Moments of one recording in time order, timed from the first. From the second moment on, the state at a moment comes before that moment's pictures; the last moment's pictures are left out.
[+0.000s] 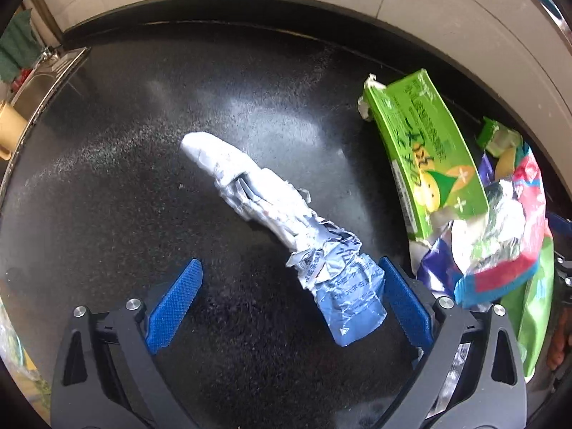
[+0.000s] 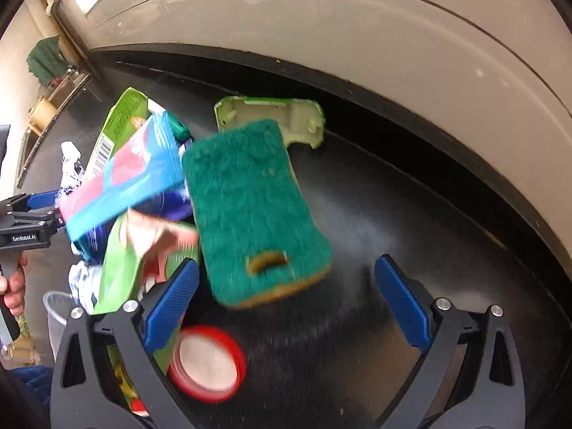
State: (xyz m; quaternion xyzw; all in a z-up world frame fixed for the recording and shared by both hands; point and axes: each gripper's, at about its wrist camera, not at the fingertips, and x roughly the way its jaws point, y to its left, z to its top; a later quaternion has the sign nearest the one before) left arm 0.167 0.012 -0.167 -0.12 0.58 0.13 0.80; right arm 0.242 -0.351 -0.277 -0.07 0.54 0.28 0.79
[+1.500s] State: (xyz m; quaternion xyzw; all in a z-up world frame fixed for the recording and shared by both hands) left arm -0.036 0.086 -0.055 -0.06 0.49 0.08 0.87; right arm 0.022 -0.215 -0.121 0.00 0.48 0.29 0.83
